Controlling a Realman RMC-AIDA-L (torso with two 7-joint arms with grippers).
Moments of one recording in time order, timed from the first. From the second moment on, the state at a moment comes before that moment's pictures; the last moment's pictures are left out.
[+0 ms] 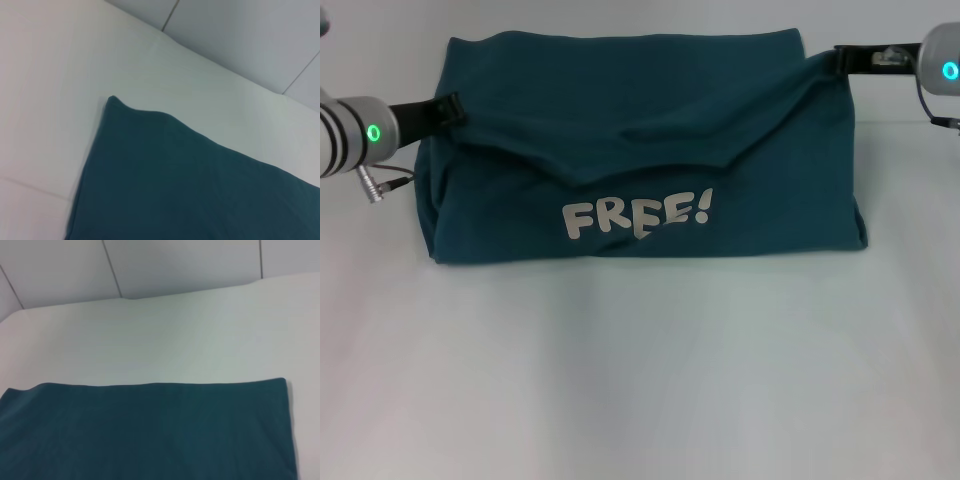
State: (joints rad) left arm -0.86 -2.08 0.59 0.56 2.40 0.59 -2.47; right arm 0.94 1.99 -0.85 -0.57 -2.36 -0.65 2.40
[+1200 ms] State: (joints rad) left arm -0.89 -2.09 0.70 0.52 2.41 0.47 -2.51; right arm 1.00 1.98 -0.93 -0.48 -2.43 -0.59 2.41
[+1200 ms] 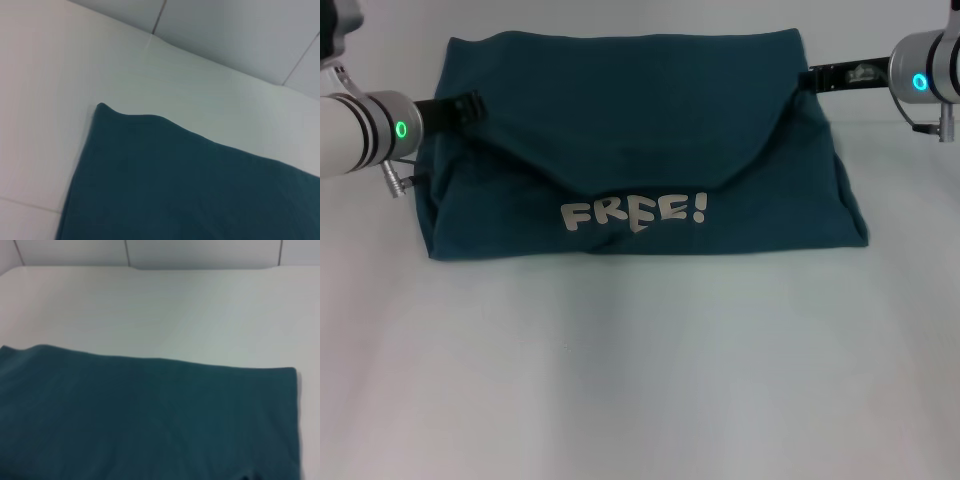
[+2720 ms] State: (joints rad) left arm -0.49 -2.15 0.58 0.66 1.97 0.93 -1.91; right arm 0.40 1.96 -0.59 -0.56 -1.78 -1.60 2.00
